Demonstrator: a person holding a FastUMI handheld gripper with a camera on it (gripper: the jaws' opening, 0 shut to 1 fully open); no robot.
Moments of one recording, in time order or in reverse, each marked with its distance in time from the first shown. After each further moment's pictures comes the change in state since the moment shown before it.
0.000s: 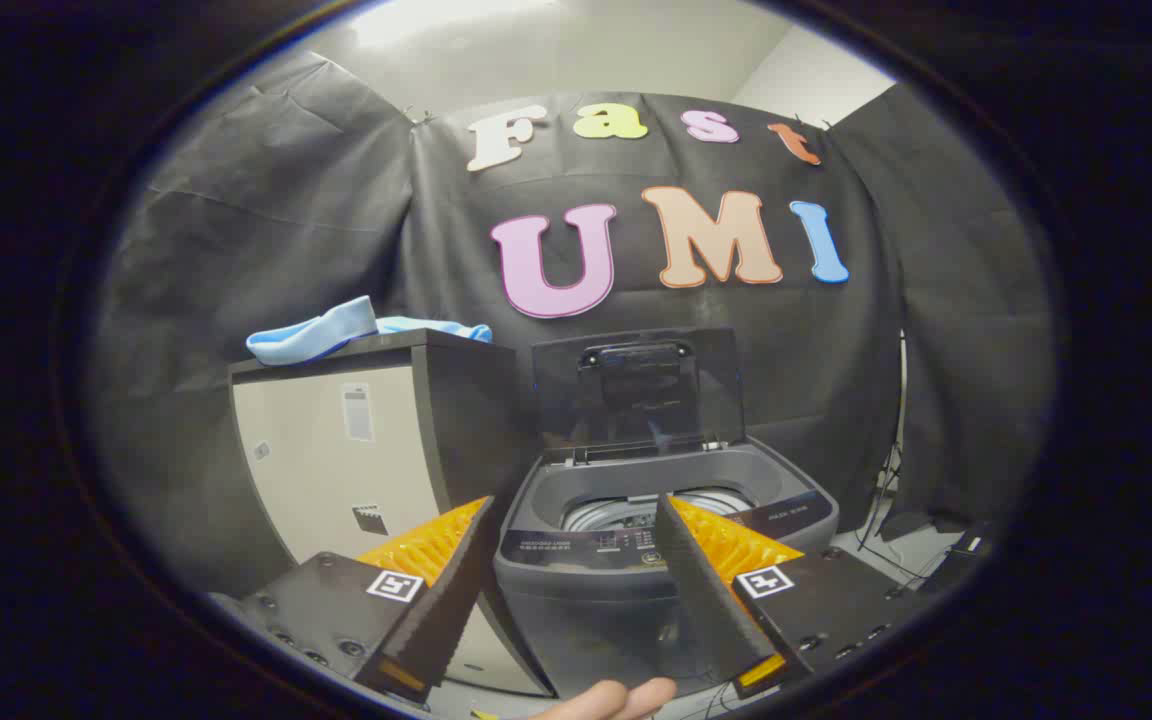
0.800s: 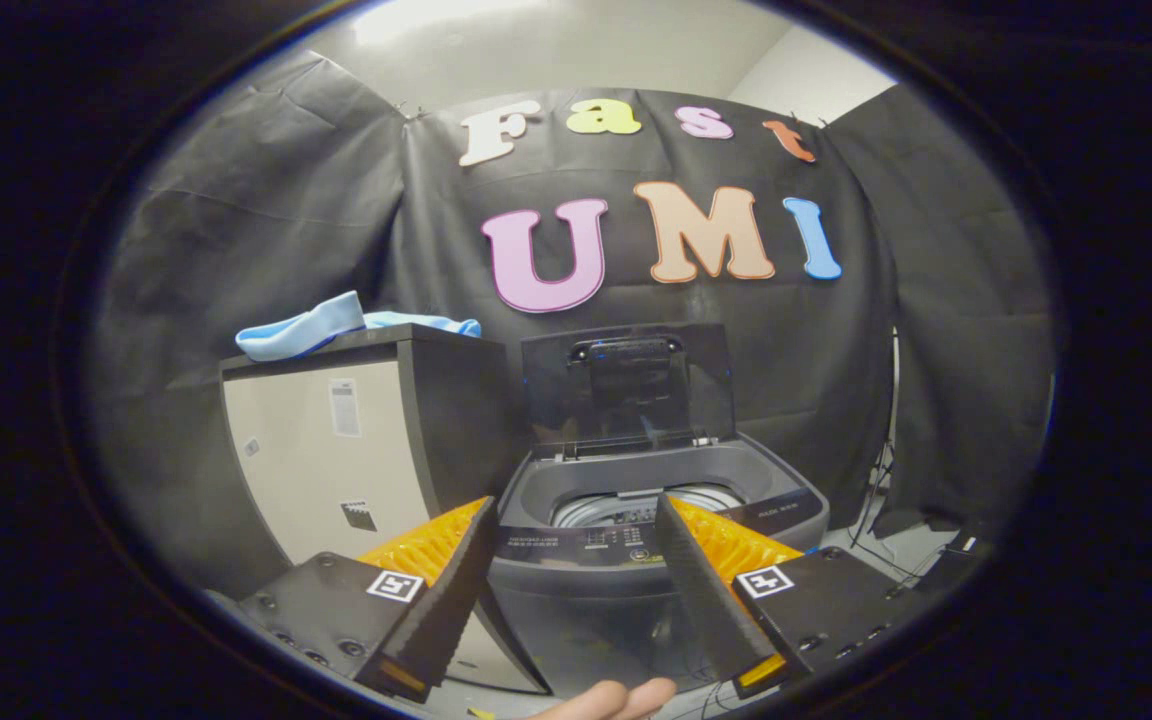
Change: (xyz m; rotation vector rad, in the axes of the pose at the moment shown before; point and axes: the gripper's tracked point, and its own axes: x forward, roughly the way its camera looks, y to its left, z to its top) arm 0.001 -0.005 -0.001 -0.002 0.013 -0.018
